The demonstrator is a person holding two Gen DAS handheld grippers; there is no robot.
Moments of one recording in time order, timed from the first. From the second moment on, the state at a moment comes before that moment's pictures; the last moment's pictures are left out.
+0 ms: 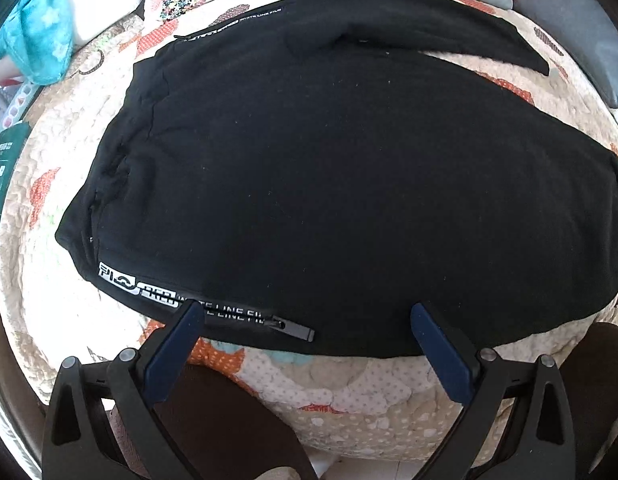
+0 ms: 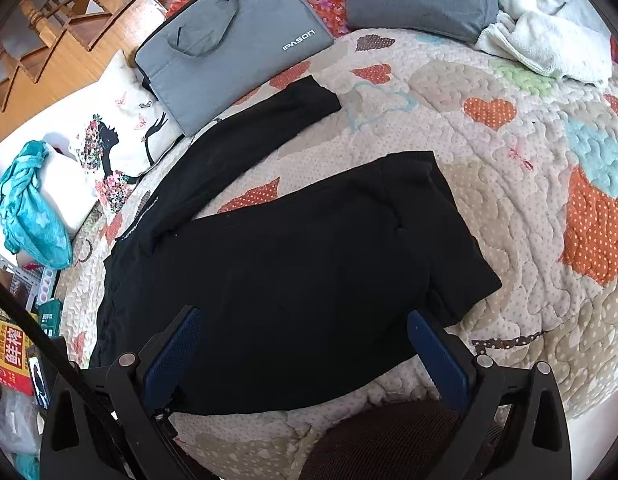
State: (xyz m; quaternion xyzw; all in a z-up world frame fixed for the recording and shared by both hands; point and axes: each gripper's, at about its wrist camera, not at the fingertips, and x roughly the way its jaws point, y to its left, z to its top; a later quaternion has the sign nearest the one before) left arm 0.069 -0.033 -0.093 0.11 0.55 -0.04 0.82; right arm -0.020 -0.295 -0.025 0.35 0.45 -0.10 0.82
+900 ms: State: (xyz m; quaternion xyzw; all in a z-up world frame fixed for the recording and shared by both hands) left arm 0.049 -0.011 -0.101 0.06 0.53 -0.09 0.84; right arm -0.025 -0.298 -0.033 0.38 0.45 -0.10 0.80
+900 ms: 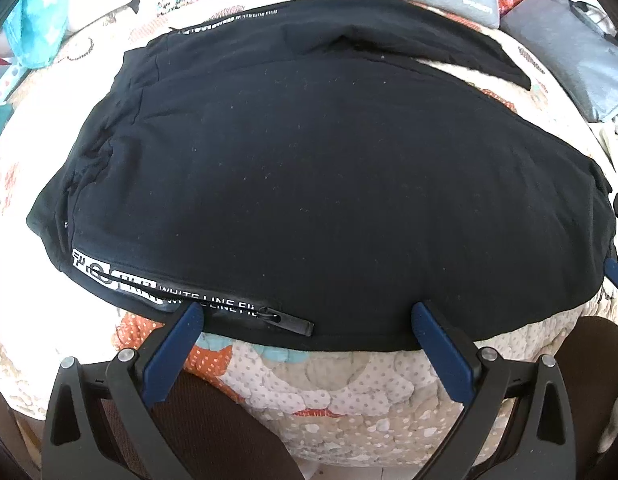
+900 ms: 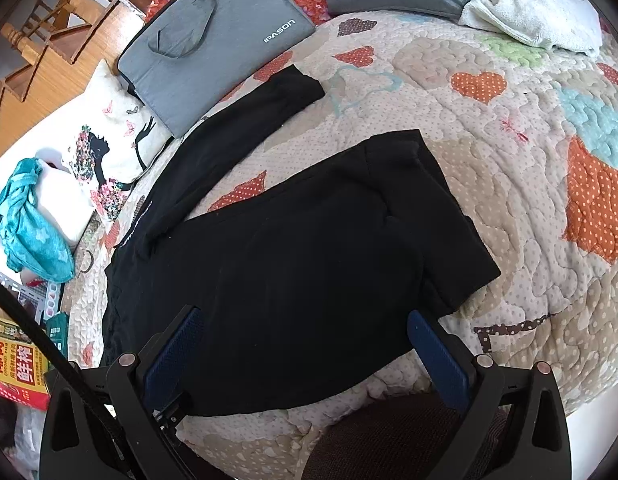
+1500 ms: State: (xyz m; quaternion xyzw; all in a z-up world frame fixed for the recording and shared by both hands) left arm -0.034 0.031 -0.001 -0.01 0.43 -0.11 0.90; right arm -0.014 -0.297 0.003 0.34 0.45 -0.04 0.83
